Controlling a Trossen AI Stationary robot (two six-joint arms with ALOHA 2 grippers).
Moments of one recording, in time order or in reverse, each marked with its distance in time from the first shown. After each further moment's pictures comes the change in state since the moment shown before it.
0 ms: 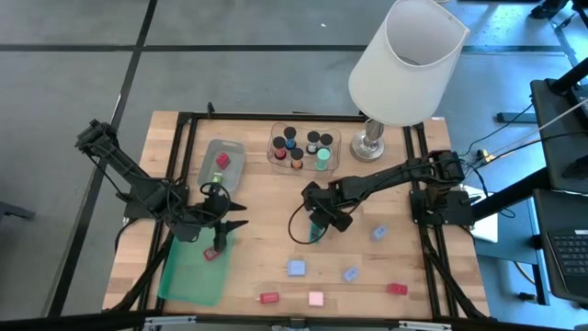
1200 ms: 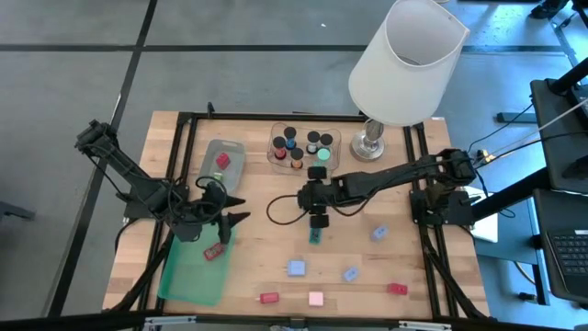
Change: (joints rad) left arm 0.015 0.006 0.000 -0.003 -0.114 -0.280; right arm 0.036 -0.091 0.117 0.033 0.249 0.697
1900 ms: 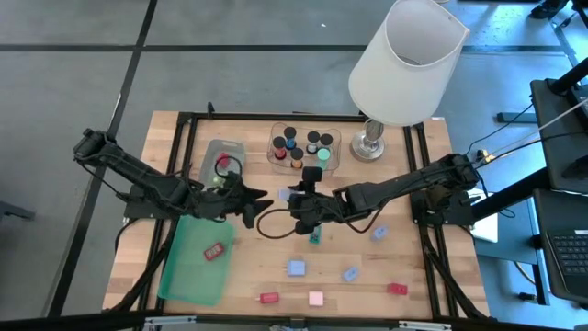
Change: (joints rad) left arm 0.253 0.123 0.000 0.373 0.204 -0.034; right arm 0.142 0.000 0.190 0.069 0.338 -0.016
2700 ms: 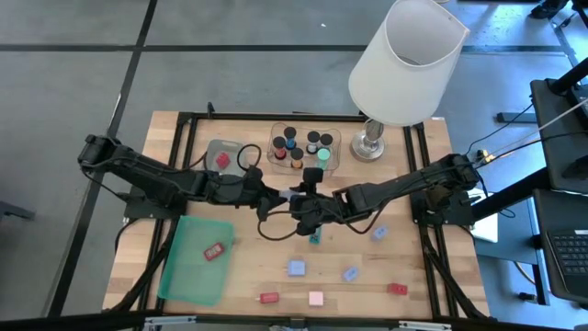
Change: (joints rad) left arm 0.201 0.118 0.000 0.165 0.357 0.062; right arm 0.000 0.000 0.000 -0.032 -0.002 0.009
